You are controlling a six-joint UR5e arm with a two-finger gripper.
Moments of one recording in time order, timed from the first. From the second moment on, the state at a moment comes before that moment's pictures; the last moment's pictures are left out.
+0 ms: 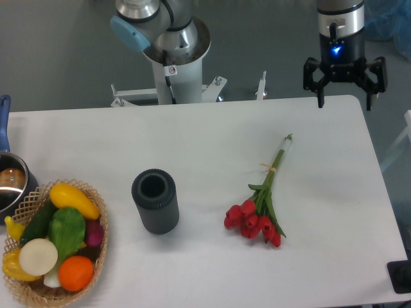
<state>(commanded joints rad) 2.90 -1.62 -1.72 -0.91 1.43 1.32</state>
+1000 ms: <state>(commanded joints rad) 2.89 -1.61 -1.85 -0.91 1.43 1.32</state>
